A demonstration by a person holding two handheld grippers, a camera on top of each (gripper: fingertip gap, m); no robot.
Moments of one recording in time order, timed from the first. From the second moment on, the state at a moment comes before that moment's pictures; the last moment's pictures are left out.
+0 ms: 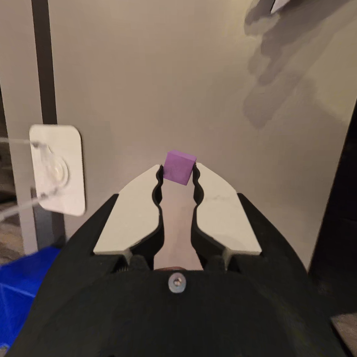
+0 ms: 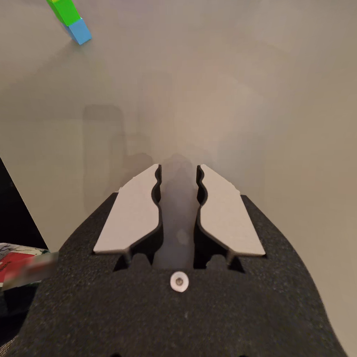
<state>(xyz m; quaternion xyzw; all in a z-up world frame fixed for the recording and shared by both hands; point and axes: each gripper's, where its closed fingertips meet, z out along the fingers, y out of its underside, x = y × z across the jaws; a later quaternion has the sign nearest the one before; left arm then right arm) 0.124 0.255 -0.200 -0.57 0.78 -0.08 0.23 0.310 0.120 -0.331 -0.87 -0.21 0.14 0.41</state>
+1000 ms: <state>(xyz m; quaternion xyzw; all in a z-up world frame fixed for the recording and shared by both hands) 0.047 0.258 -0.264 -0.69 0.70 -0.05 0.19 0.311 0.122 -0.334 -0.88 -0.21 0.13 0.41</state>
